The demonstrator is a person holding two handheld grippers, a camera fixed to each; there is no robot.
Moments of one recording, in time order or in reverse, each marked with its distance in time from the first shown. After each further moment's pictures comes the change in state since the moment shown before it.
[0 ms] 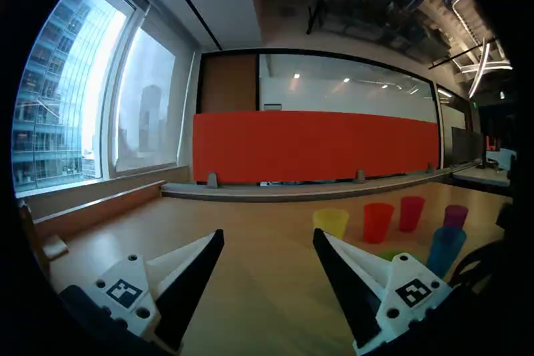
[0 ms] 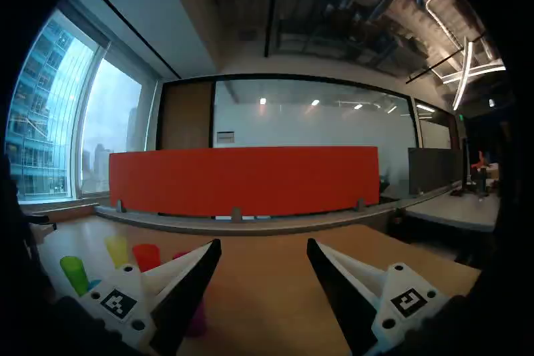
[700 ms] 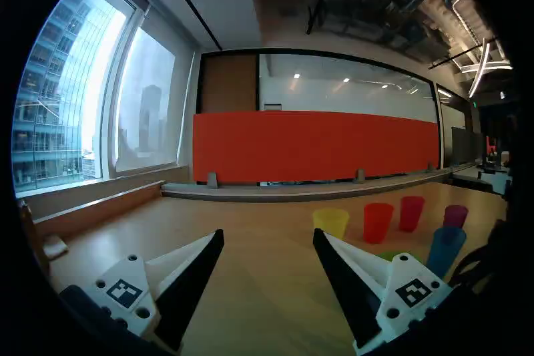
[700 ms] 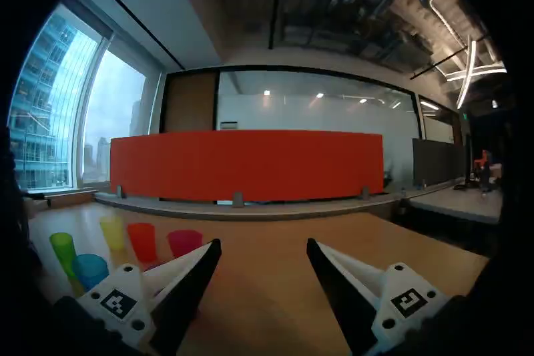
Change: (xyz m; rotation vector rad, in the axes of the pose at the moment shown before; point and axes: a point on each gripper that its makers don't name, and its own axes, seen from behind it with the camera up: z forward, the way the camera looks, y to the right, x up) left arm 0.000 0.001 0.000 0.000 0.000 0.000; right arm -0.049 0.001 0.011 0.012 -0.037 -0.016
